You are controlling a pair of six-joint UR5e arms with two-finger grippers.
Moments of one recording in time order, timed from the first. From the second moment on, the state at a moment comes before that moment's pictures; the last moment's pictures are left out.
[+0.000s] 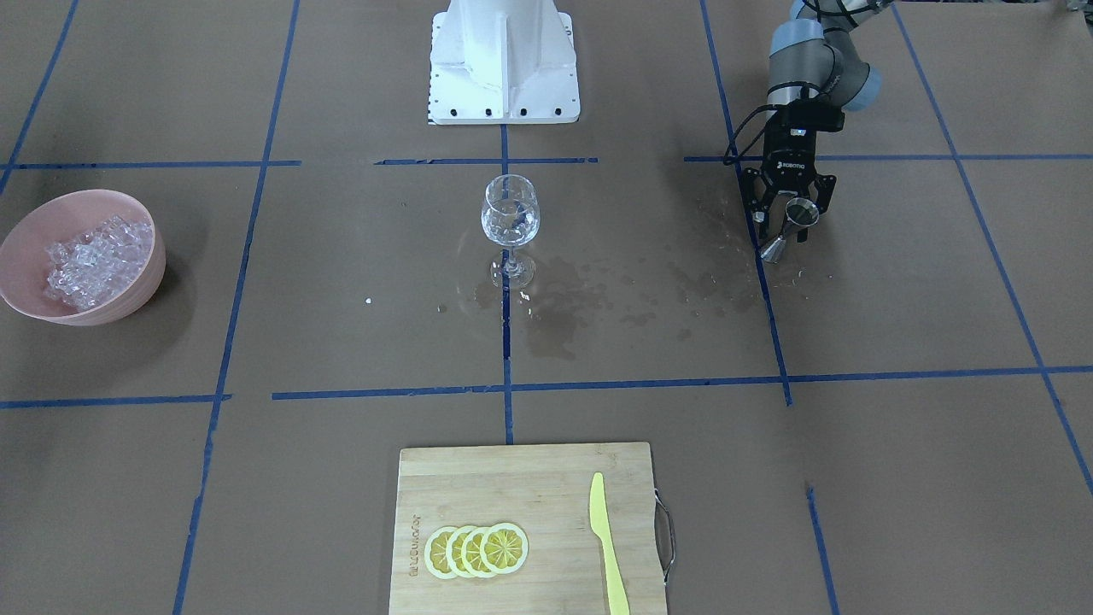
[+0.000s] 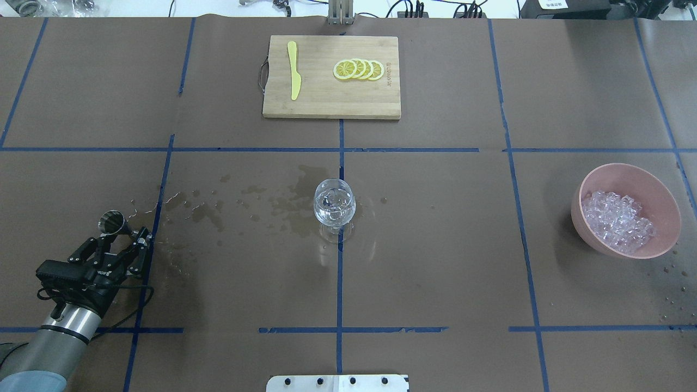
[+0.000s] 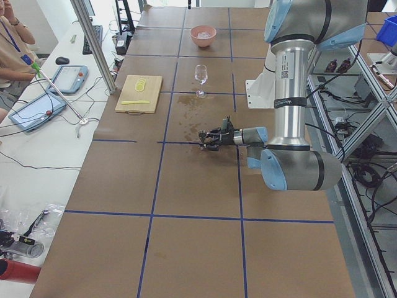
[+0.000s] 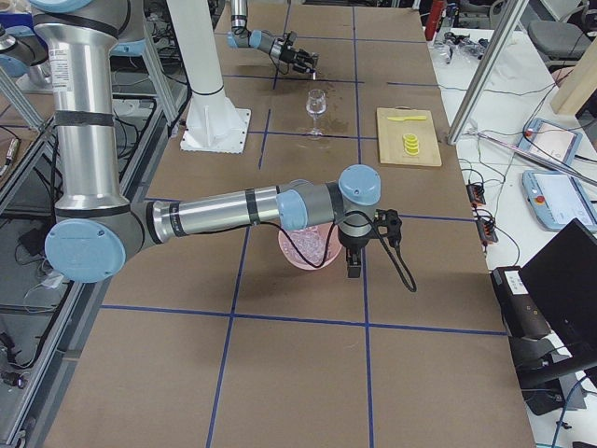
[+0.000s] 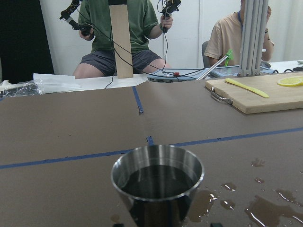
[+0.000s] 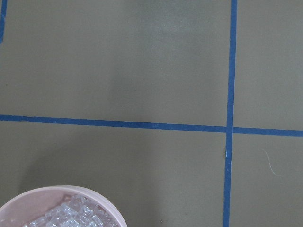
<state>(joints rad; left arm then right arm) -0.06 -1.46 -1.58 -2.87 -0.43 -1.10 1.44 -1.55 1.75 -1.53 2.36 0.22</state>
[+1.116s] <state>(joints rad) -0.06 -1.46 -1.56 -2.89 -0.43 -1.09 1.44 -1.55 1.76 -1.53 2.36 0.22</state>
